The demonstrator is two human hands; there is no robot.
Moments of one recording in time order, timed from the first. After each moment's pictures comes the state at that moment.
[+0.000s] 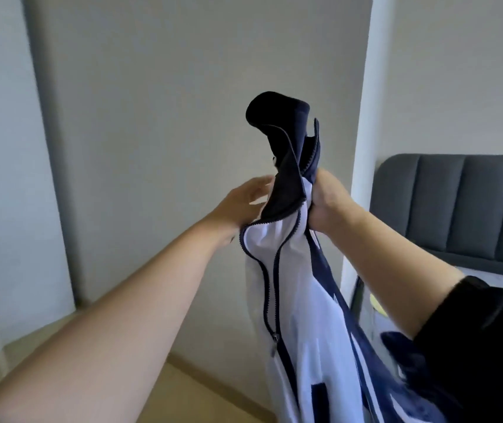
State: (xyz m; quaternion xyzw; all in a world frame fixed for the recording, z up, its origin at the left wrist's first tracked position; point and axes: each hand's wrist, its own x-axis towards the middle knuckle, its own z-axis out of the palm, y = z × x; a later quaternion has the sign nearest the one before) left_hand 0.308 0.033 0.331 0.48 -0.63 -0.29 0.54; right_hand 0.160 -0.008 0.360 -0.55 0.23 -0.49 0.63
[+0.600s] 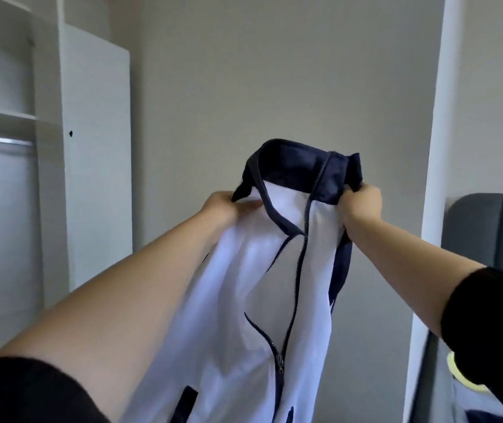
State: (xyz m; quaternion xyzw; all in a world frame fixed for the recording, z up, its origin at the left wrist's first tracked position) left_hand 0.402 0.087 0.395 0.63 -0.44 -0.14 0.62; right_hand 0.221 -0.036 0.404 -0.62 0.37 -0.62 0.31
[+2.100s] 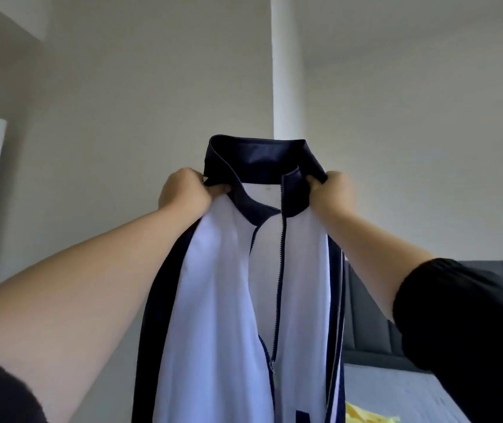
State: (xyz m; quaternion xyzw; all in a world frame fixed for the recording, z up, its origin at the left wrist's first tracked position) left_hand 0.233 0.090 0.568 0.58 -0.54 0.14 0.60; right_hand 0.012 0.020 0.566 -0.61 0.39 -0.68 0.04
